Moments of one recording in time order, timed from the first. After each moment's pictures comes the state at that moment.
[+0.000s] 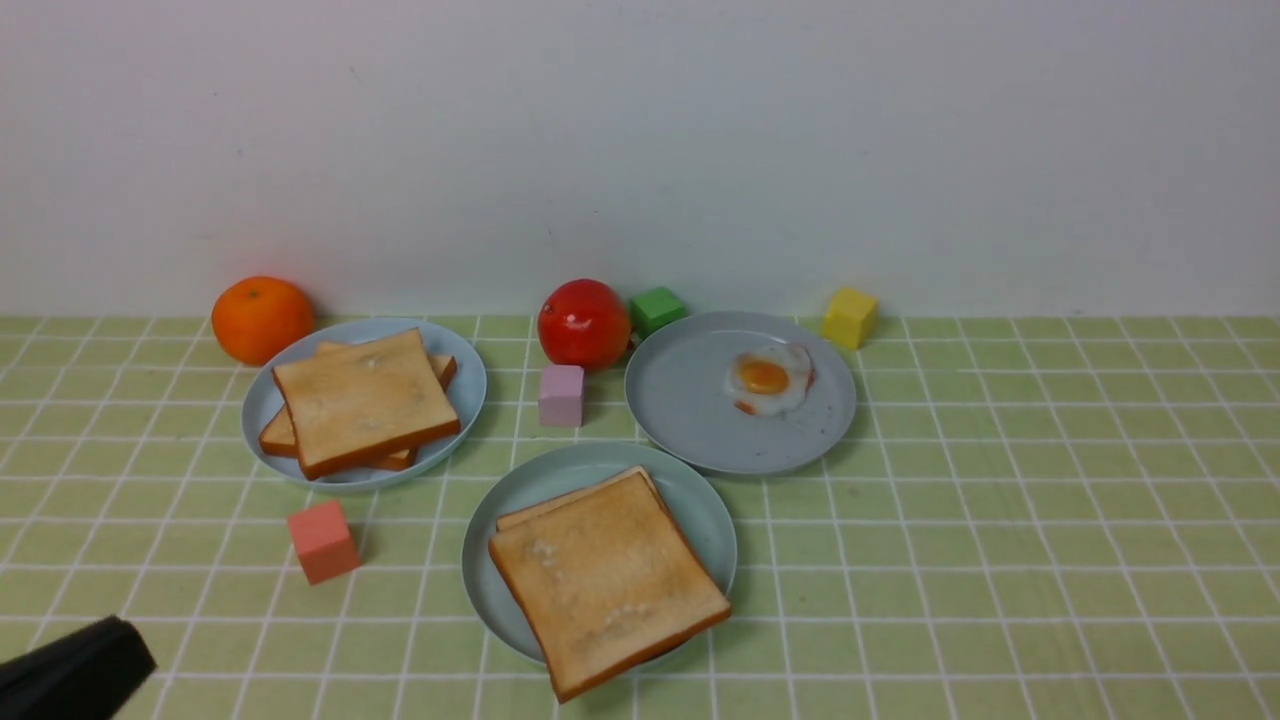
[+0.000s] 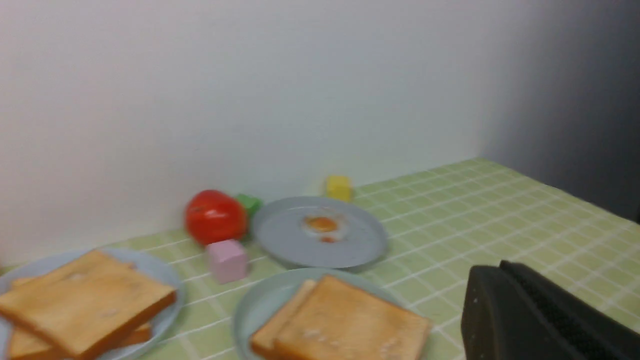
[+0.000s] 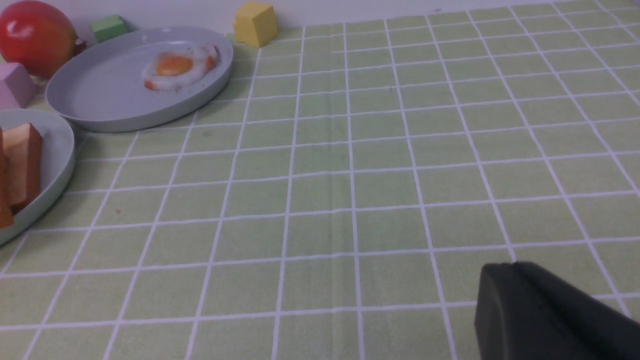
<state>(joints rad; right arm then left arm) 0.03 -0.01 0.02 0.00 0.38 0.08 -0.53 0.11 -0.19 0.02 0.13 -0.14</state>
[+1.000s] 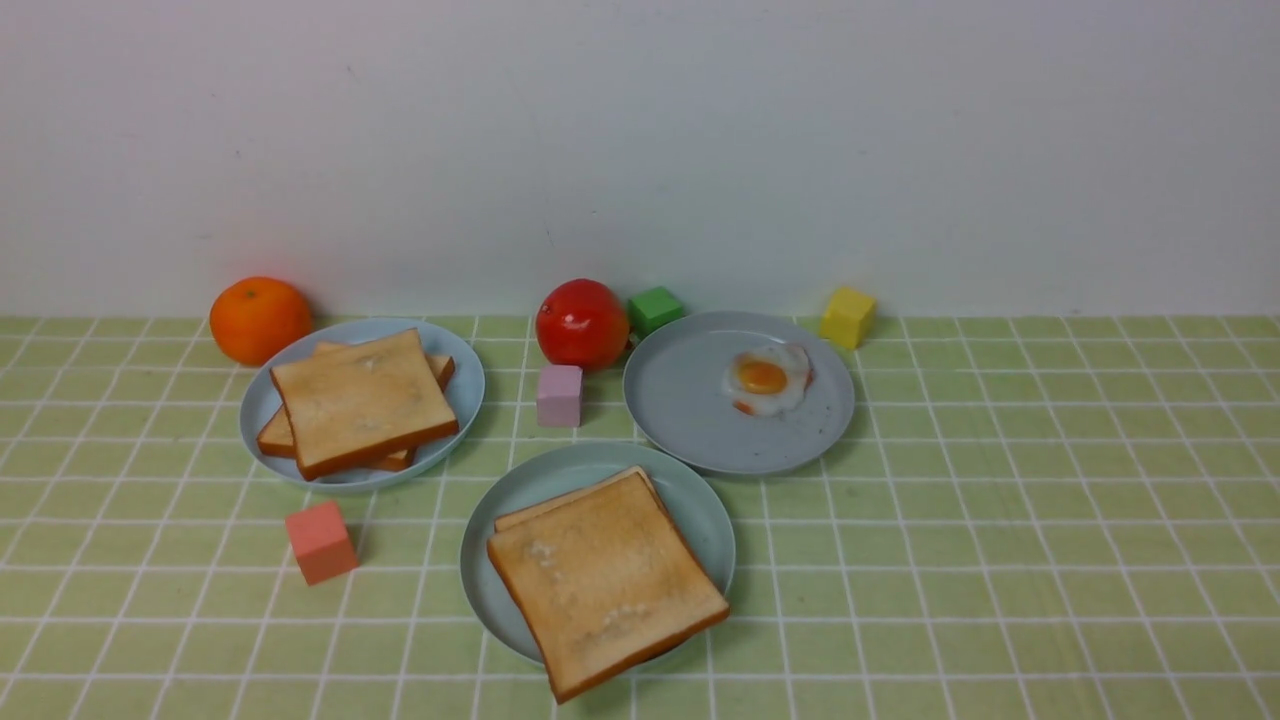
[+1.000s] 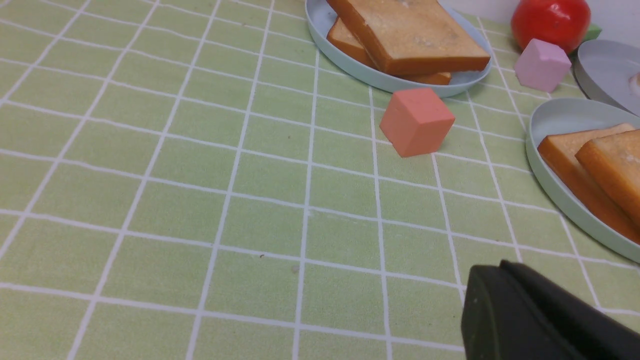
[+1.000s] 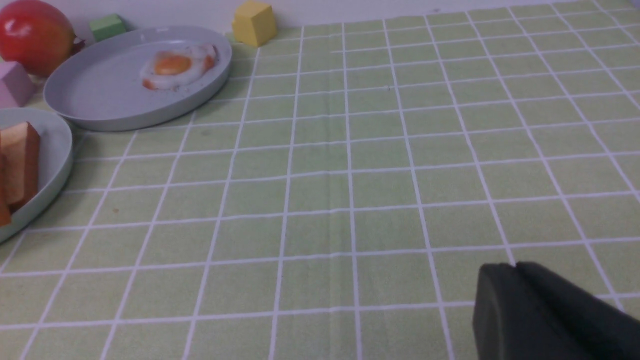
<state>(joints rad) 0.03 -0.01 0.02 0.00 0.38 0.08 -0.05 -0.01 0.03 -0.06 0.39 -0.22</state>
